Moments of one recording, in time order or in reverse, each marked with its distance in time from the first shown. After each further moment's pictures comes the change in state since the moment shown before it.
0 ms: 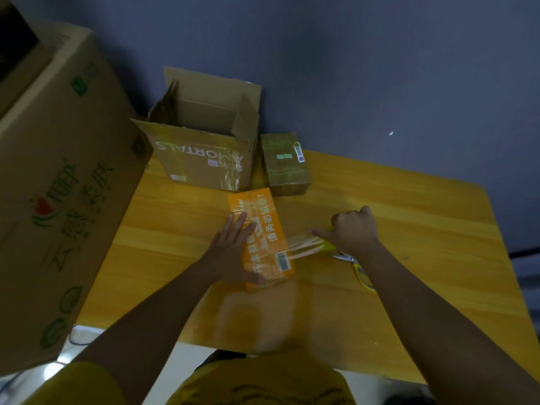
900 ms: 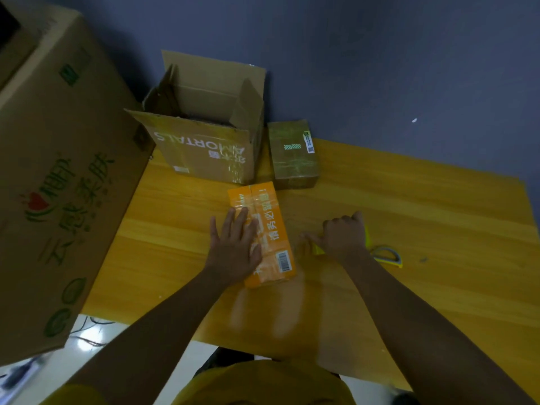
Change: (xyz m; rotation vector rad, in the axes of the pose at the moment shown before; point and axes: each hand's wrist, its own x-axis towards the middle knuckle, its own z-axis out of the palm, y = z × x) left_hand 0.010 0.027 0.021 0.318 0.356 -0.133; right_hand 0.025 -0.024 0.042 -0.003 -0.050 -0.036
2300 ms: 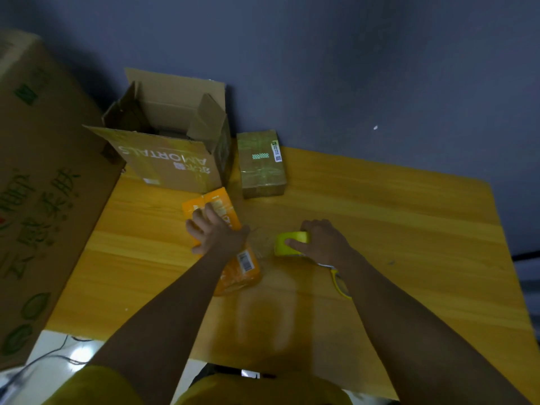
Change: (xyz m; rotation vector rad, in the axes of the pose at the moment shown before) left_hand 0.064 0.071 -0.027 -0.545 0.018 -0.865; right_hand -0.007 0.059 0.014 0.684 -0.117 -0.100
